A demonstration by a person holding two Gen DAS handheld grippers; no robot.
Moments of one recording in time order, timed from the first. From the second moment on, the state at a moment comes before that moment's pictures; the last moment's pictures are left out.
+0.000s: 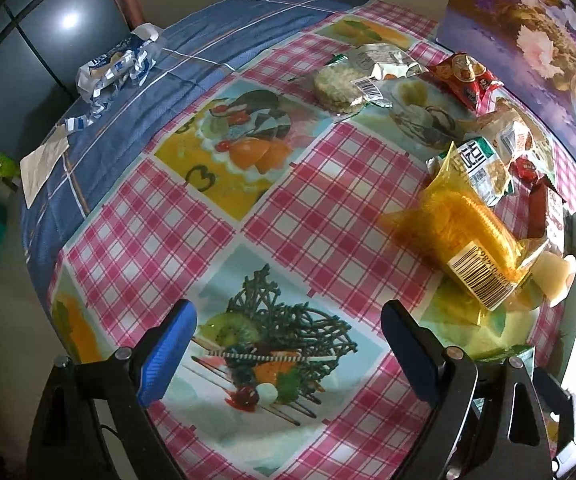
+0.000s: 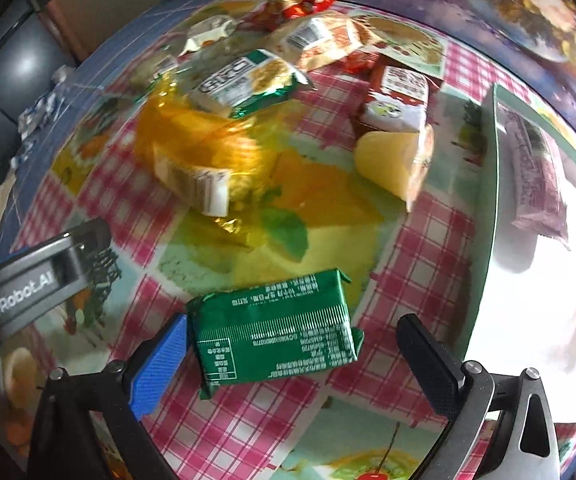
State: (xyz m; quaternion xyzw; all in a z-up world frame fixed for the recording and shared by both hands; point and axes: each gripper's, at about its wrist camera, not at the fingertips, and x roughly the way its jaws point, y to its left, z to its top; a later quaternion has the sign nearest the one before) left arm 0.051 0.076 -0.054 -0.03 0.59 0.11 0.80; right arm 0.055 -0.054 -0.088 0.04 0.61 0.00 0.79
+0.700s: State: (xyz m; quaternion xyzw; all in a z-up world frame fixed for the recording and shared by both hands) left arm 0.076 0.051 -0.029 -0.11 0.56 0.03 0.82; right arm 0.051 -0.080 -0.071 0.08 0.59 -0.01 0.80
